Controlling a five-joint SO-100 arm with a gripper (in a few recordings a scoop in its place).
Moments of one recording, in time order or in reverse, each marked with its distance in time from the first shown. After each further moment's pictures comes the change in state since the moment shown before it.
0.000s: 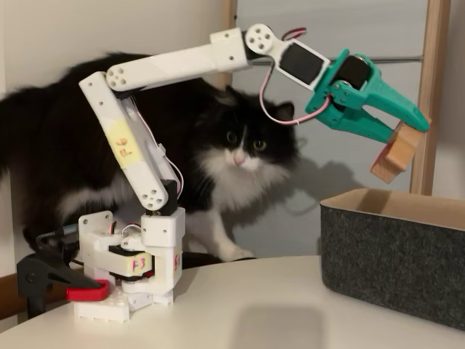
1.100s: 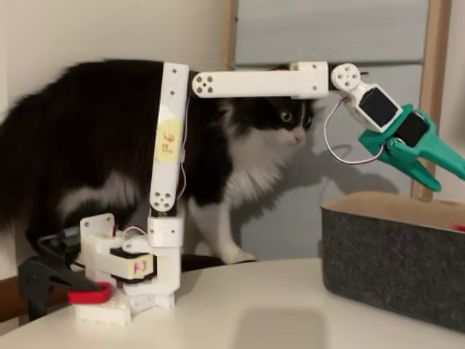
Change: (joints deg) arm -7.9 -32.8 -22.8 4.9 -19.9
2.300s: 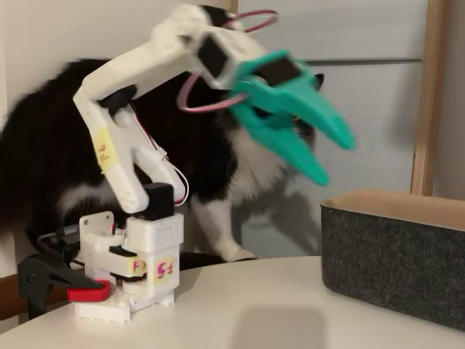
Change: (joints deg) arm 50.0 48.5 29.9 17.9 46.6
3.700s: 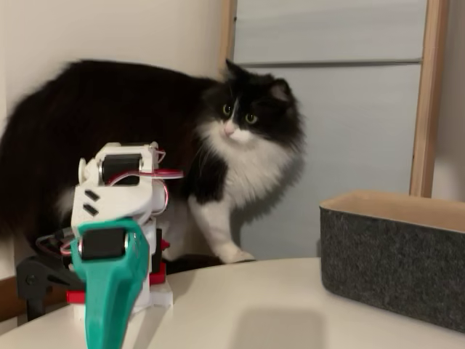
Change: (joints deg) arm 37.0 46.2 68.7 -22.1 16.3
